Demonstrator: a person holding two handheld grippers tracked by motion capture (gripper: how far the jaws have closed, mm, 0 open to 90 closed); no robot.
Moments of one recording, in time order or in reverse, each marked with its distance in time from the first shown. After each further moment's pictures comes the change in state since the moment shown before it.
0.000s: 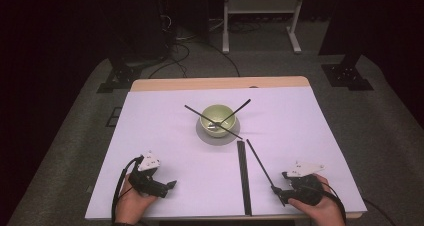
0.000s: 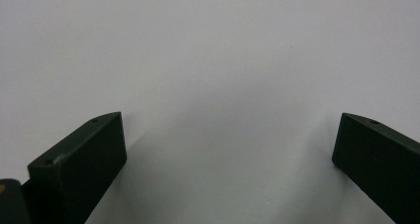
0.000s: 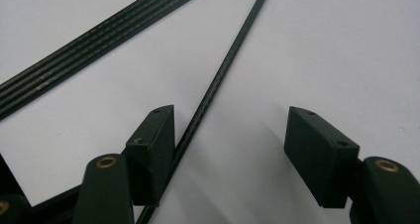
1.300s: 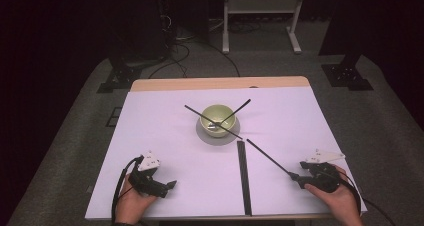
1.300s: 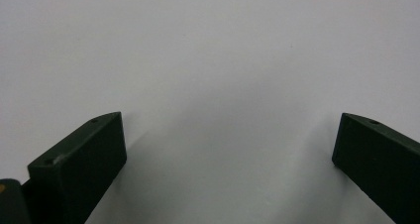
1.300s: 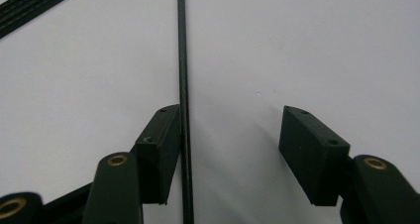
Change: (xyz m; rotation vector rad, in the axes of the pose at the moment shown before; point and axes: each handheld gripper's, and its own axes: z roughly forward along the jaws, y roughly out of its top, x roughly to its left) left arm 0.000 0.000 0.000 0.000 0.000 0.000; right arm -0.056 -0.011 -0.012 -0.001 -0.107 0.092
